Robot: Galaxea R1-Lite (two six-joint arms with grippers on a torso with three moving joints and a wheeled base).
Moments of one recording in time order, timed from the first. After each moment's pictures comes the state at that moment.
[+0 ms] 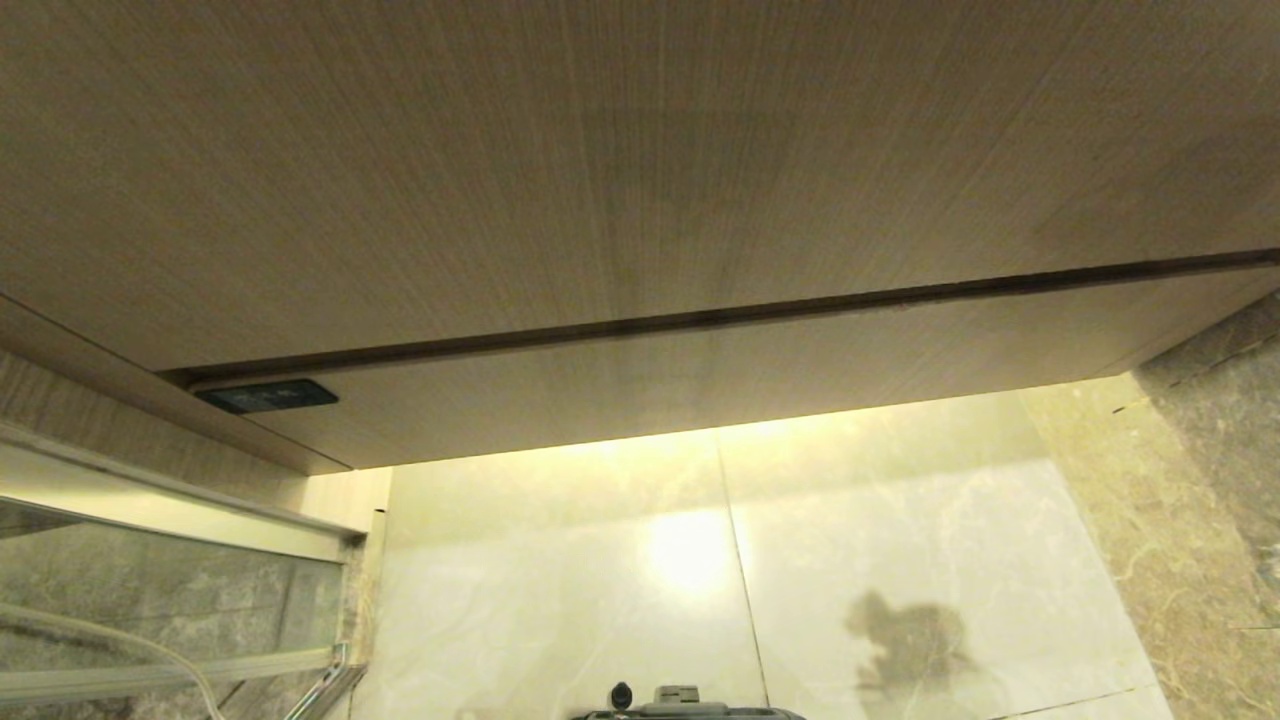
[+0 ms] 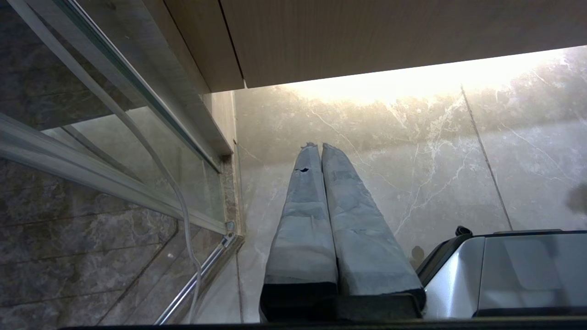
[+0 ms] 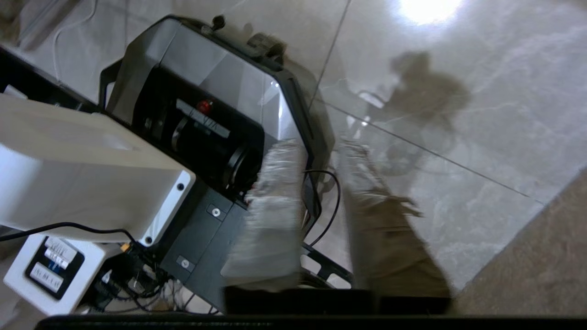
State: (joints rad) left arm 0.00 0.00 0.00 0.00 0.00 0.00; right arm 0.08 1.09 -1.23 0.98 0.39 -0.32
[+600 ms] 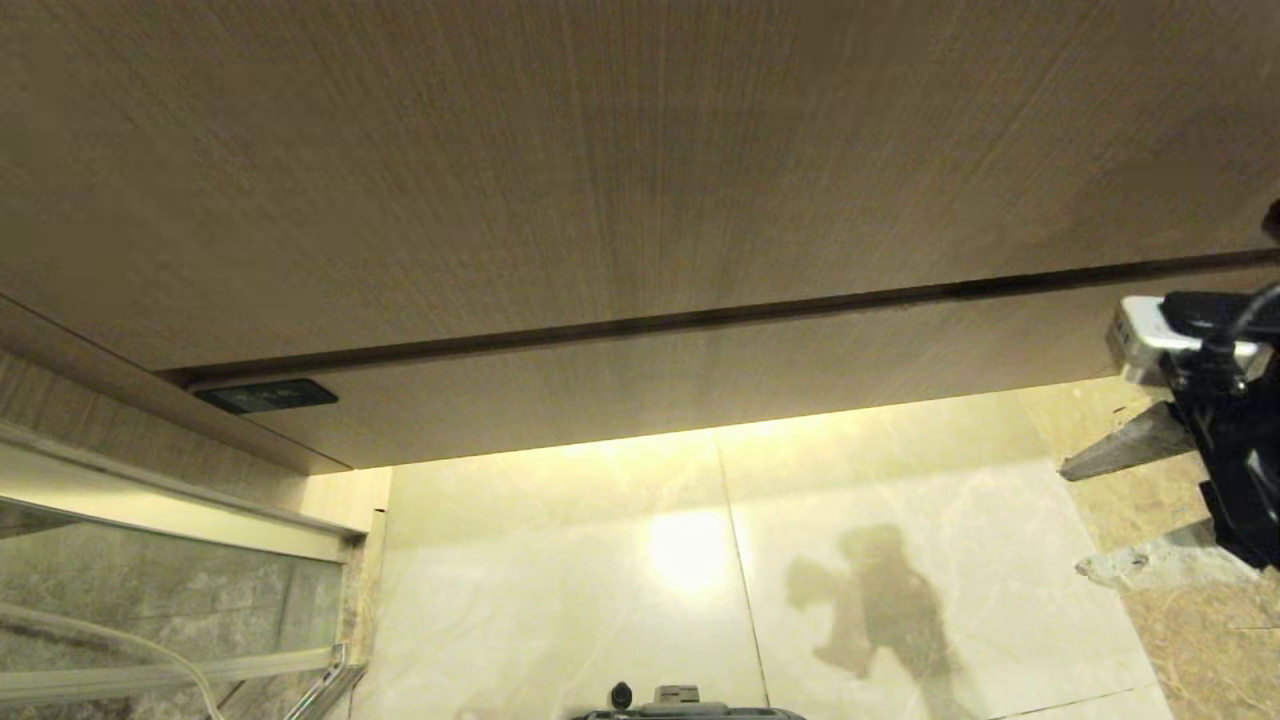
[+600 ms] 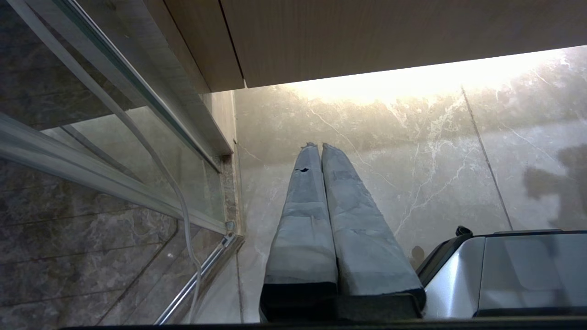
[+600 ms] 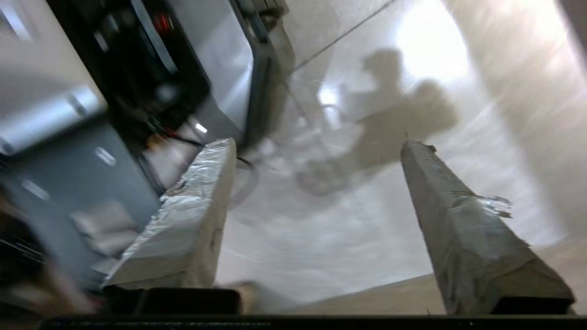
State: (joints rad) left arm 0.00 0.00 0.00 0.00 0.00 0.00; right arm 0.19 1.42 -1.33 0.95 0.39 -0.92
